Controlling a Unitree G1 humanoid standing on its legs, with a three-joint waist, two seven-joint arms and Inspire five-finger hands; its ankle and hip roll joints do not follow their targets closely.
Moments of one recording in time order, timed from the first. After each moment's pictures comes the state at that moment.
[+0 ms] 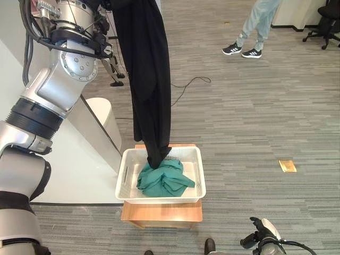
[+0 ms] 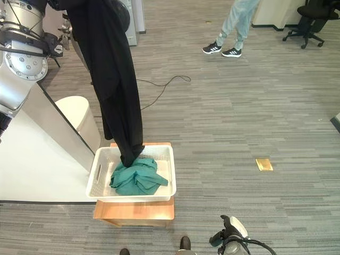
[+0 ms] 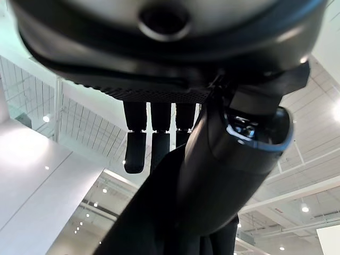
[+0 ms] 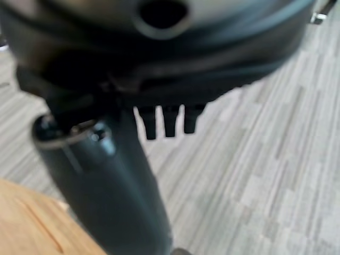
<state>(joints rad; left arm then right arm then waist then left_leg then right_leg) -1.34 0.92 -0.66 0.42 -0.04 -0.06 0.51 -0.07 -0.42 0.27 1.04 -0.18 0.05 -0.26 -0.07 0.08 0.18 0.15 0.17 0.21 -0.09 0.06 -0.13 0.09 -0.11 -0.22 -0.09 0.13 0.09</state>
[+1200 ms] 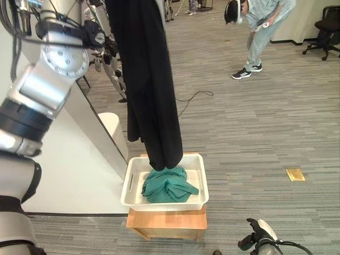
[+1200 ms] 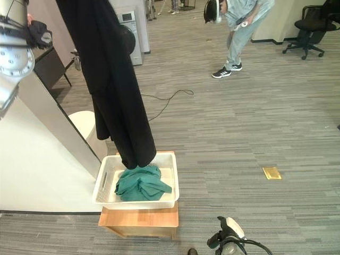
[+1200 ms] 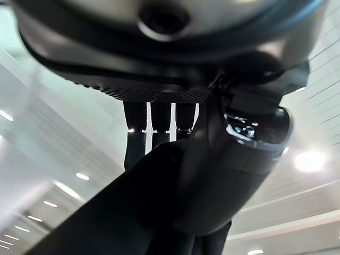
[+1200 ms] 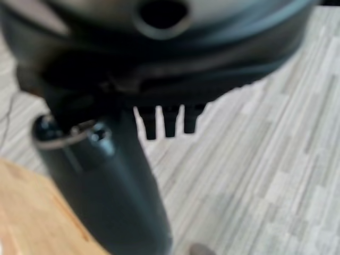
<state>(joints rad) -1.13 0.95 -0.48 0.05 -0.23 -0.16 0.55 -0.06 -0.40 0.31 1.08 -0.17 0.05 -0.27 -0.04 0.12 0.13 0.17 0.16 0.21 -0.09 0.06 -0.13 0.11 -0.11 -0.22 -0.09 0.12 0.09</state>
